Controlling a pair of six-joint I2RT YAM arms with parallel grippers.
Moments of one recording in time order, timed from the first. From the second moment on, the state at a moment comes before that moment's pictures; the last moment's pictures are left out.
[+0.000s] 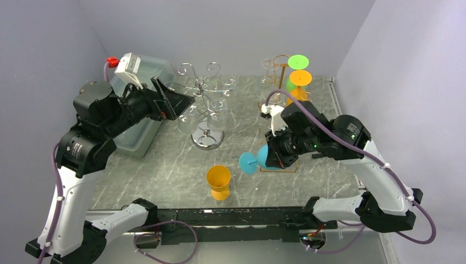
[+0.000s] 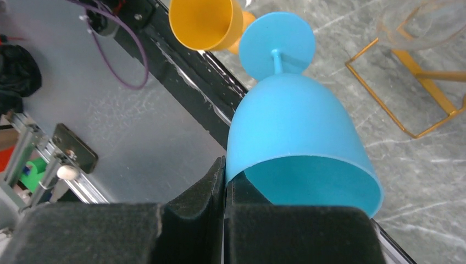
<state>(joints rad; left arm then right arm) -0.43 1.01 1.68 -0.77 0.27 -0.56 0.92 1.19 1.78 -1.47 -0.18 0.34</state>
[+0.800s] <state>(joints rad) -0.43 0.97 1.64 -0.77 0.24 -0.54 1.16 1.32 1.43 -1.33 -0.02 0.49</state>
